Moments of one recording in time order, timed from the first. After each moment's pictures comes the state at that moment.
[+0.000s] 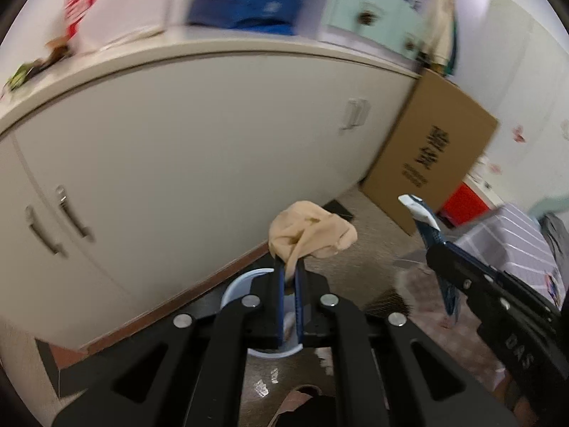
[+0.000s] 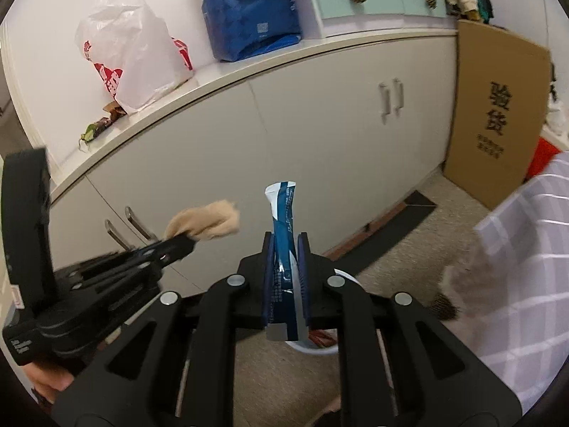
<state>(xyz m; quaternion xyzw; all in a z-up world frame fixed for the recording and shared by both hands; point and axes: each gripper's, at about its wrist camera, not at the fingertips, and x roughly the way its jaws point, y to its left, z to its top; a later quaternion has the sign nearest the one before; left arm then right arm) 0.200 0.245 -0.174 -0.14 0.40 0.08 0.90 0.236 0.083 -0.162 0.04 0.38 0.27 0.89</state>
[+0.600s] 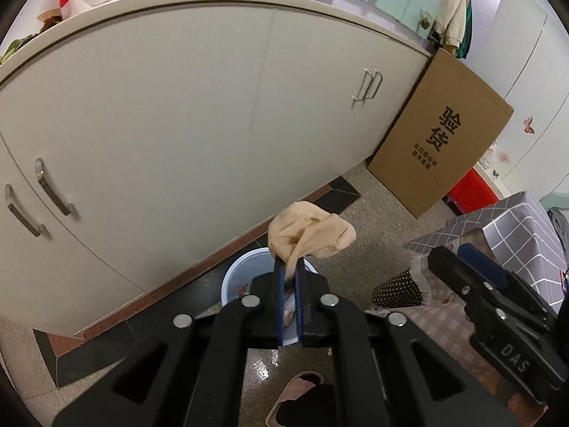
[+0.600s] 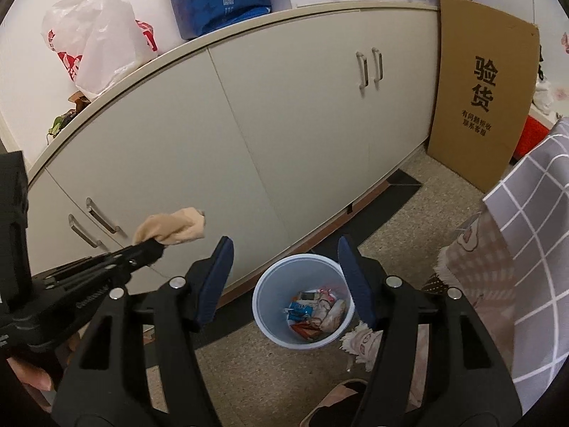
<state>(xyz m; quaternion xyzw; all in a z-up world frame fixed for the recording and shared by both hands) 0.225 0.244 -0.218 -0.15 0.44 0.07 0.88 0.246 0.069 -0.199 0.03 0.39 0.22 0.89</state>
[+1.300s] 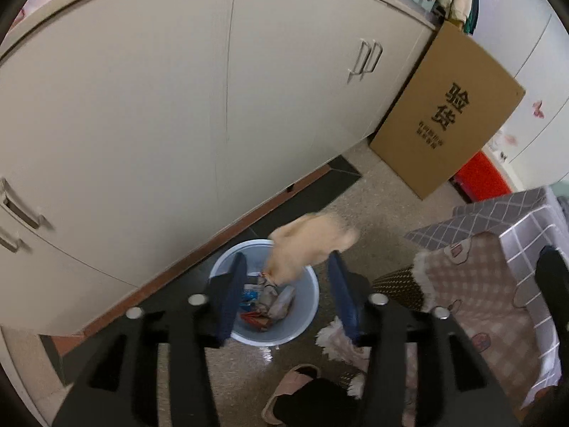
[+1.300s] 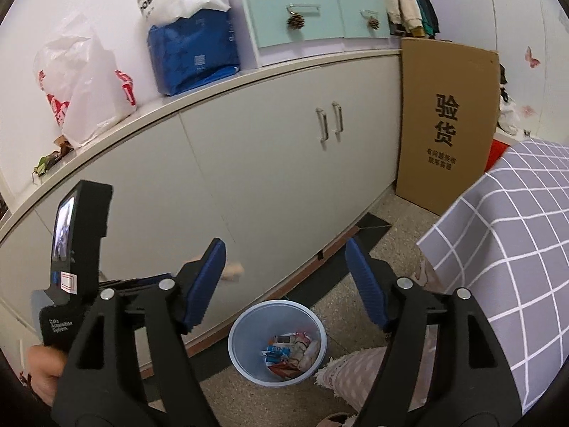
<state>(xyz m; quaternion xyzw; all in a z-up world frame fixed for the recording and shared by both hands) 0.276 0.222 -0.242 -0.15 0.48 0.06 0.86 0.241 0.026 -0.173 0.05 0.31 0.16 0.93</state>
